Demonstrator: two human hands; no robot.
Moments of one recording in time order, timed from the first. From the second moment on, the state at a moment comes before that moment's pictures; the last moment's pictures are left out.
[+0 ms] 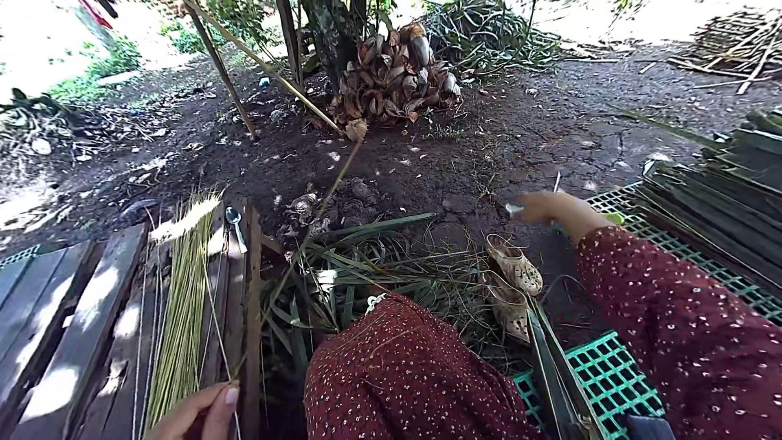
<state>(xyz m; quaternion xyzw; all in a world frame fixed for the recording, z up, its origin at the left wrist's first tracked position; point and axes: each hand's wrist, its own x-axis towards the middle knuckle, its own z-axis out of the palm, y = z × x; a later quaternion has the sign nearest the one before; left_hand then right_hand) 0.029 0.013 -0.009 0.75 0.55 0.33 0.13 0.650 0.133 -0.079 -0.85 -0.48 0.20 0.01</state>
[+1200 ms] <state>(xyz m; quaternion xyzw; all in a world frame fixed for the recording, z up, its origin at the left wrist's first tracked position) 0.048 -0.001 -0.004 0.72 0.55 0.33 0.26 0.526 0.120 -0.019 -0.49 -0.34 0.32 0.74</state>
